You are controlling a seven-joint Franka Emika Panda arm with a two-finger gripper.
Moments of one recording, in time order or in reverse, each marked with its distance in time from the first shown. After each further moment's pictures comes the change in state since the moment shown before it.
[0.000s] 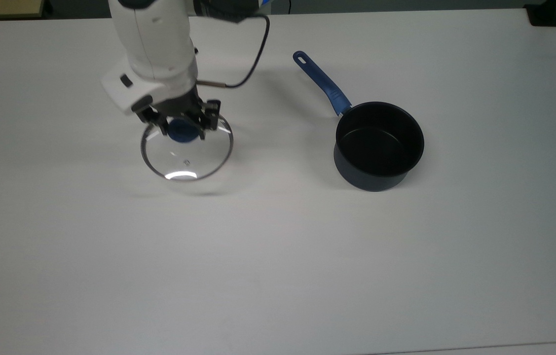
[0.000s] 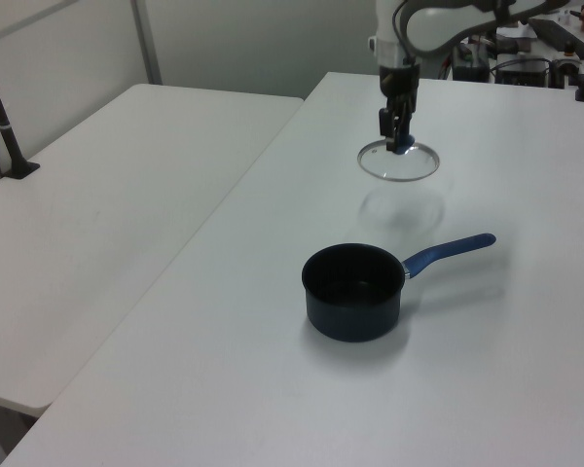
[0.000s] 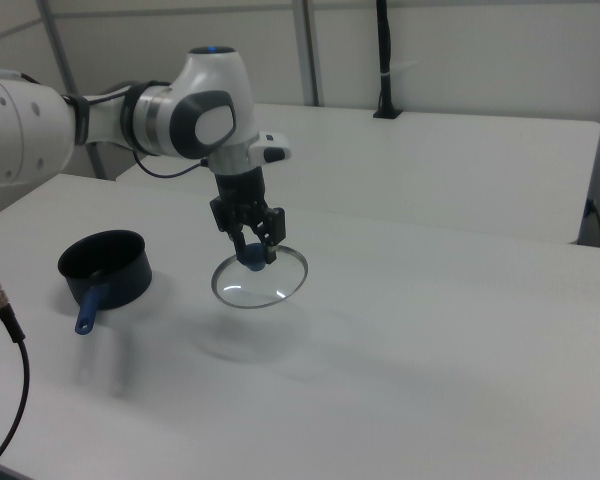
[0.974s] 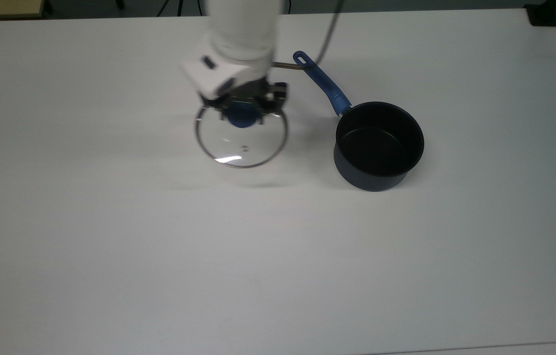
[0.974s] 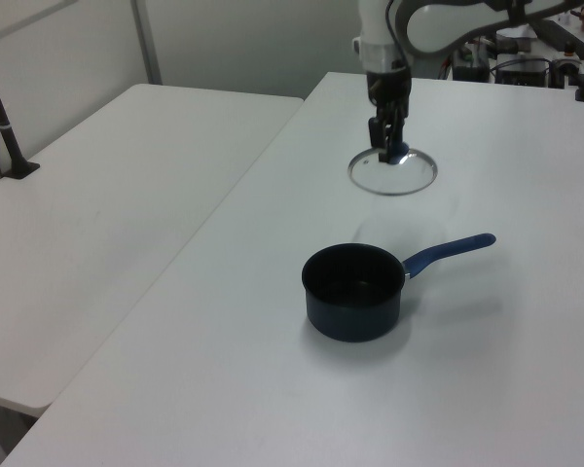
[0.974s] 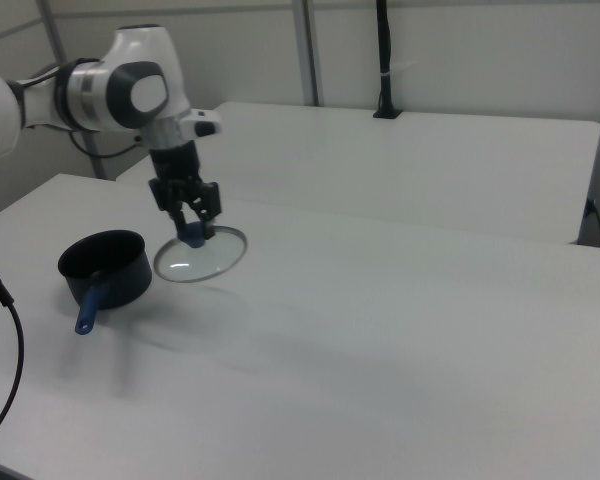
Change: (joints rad) arm 0.278 -0.010 -0.093 0.055 -0.004 -0.104 0.150
